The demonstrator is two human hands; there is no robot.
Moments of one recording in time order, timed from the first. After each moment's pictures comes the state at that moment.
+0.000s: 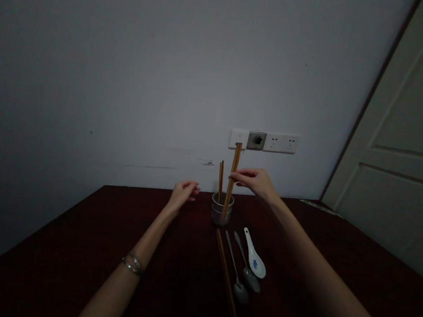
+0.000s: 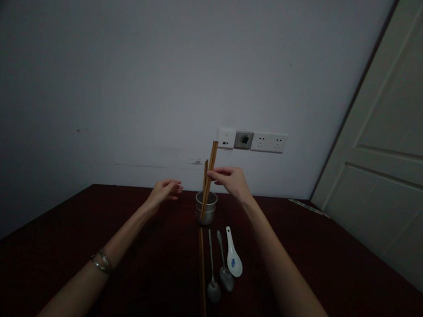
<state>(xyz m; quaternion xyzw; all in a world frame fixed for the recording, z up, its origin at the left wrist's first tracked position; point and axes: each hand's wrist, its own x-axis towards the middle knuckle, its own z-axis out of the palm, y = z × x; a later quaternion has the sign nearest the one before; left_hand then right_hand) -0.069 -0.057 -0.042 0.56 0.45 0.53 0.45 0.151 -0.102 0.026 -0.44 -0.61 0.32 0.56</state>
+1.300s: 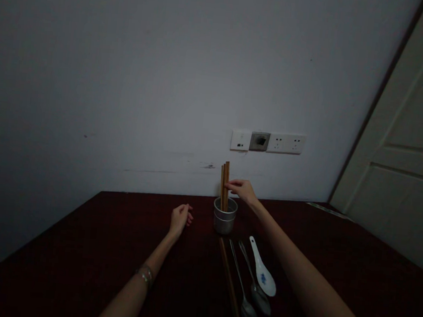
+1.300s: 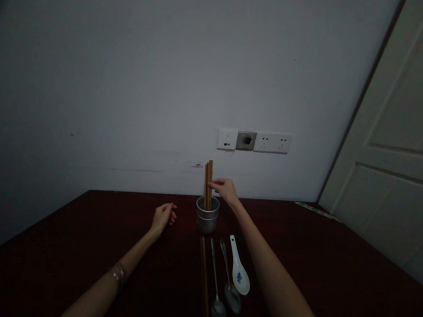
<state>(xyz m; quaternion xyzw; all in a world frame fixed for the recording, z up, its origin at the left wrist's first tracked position) -0.078 -0.005 -0.160 0.52 0.49 0.55 0.43 0.160 0.013 -0.060 -0.48 -0.60 0.33 0.55</state>
